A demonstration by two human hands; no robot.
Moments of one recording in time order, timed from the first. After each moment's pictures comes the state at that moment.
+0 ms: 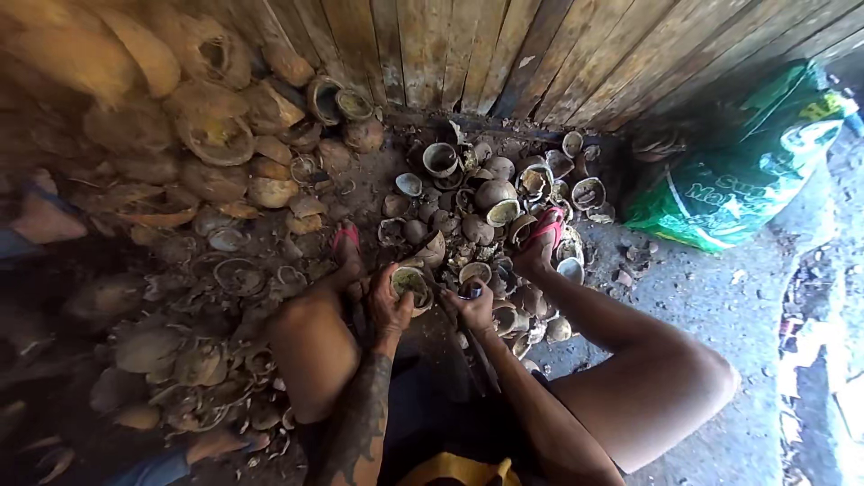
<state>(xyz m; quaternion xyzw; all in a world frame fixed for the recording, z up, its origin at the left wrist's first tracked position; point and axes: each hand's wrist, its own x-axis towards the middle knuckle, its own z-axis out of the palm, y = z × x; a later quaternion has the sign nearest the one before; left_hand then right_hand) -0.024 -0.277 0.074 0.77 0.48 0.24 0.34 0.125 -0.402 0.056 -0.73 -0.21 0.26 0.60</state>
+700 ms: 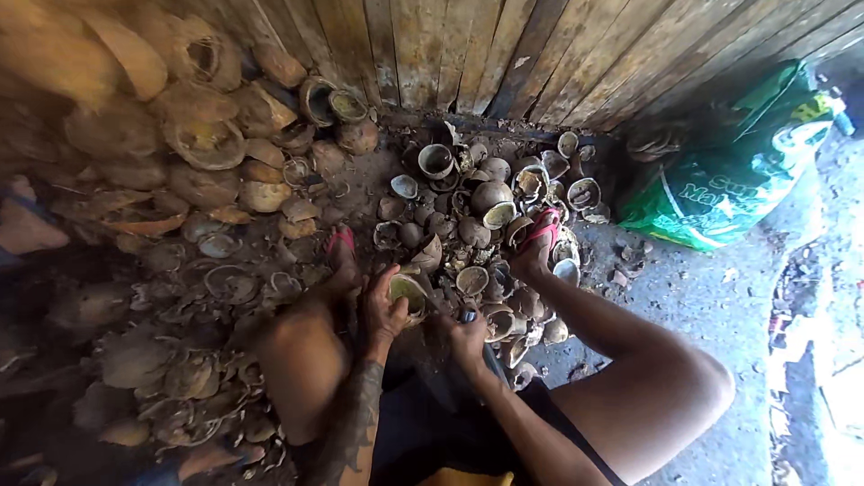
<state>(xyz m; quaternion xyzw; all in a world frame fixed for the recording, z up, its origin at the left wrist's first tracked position) -0.027 -0.265 0.076 0.80 0.41 0.24 0.37 0.080 -0.407 0.106 -0.76 -0.05 0.28 0.58</state>
